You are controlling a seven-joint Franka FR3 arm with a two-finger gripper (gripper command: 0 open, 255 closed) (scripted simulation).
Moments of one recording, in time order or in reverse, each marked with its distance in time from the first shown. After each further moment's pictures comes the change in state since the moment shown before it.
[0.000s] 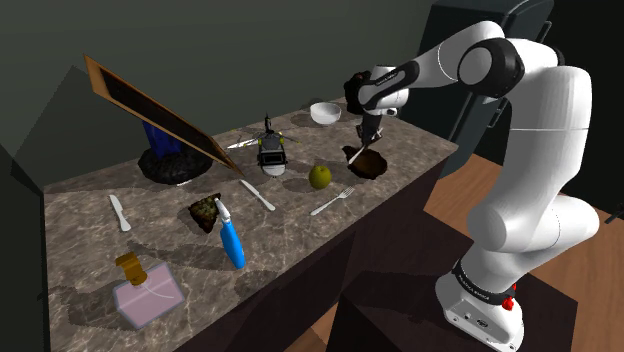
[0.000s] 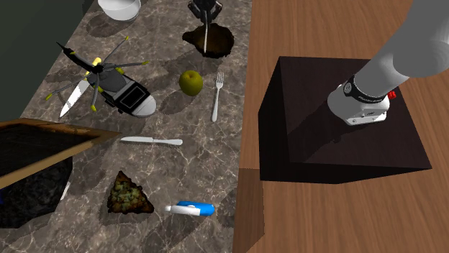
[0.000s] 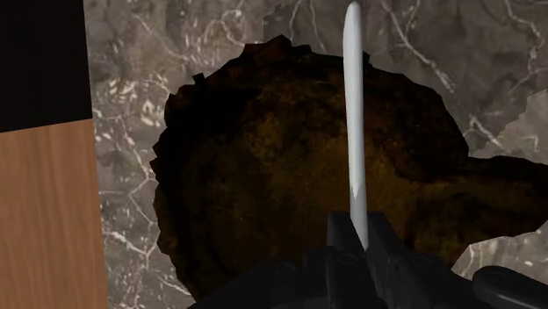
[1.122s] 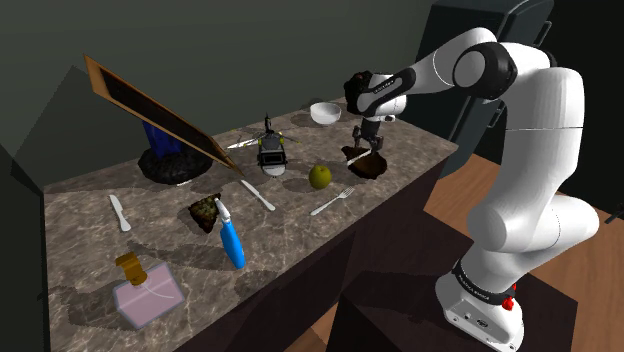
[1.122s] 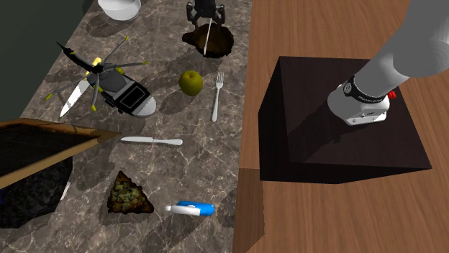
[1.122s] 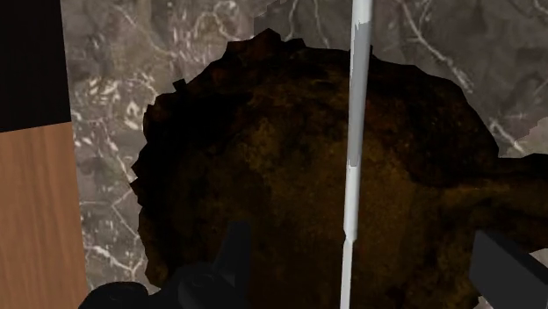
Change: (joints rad) arm 0.003 0.042 -0.004 -0.011 -0.007 0.053 0.002
